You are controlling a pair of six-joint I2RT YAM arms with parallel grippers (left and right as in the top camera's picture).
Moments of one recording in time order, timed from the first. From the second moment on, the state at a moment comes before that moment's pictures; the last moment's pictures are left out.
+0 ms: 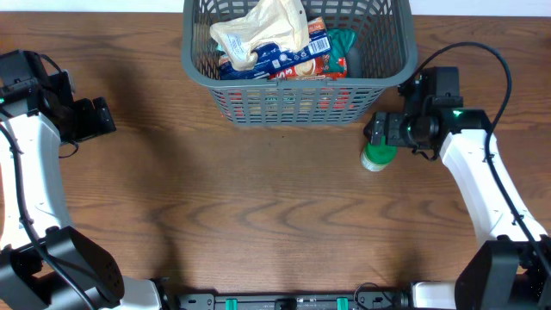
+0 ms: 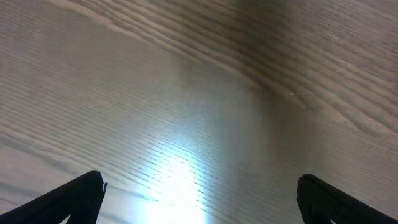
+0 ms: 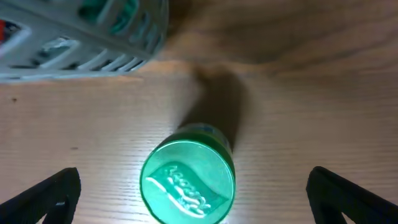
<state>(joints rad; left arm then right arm) 0.40 1.64 1.44 -1.00 0.03 0.03 0.02 1.56 1.16 -0.78 -0.09 0.10</state>
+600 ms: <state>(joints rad) 0.40 1.64 1.44 -1.00 0.03 0.03 0.06 1.80 1.14 -0.71 -0.10 0.10</state>
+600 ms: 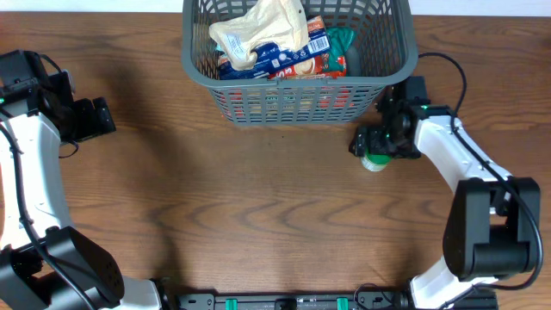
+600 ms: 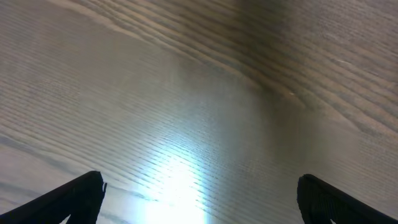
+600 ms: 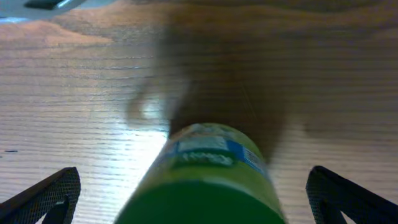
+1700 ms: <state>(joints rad) 0.40 1.64 1.44 -1.00 0.03 0.03 0.07 1.83 1.14 -0.71 -0.09 0.11</state>
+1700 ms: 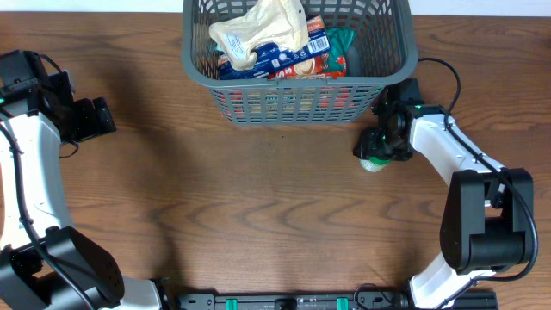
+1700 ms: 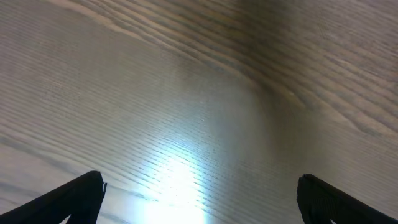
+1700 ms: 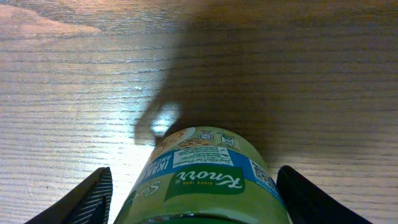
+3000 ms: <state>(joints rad) 0.40 1.64 1.44 -1.00 0.03 0.03 -0.17 1.83 1.17 -0.79 -0.10 0.25</state>
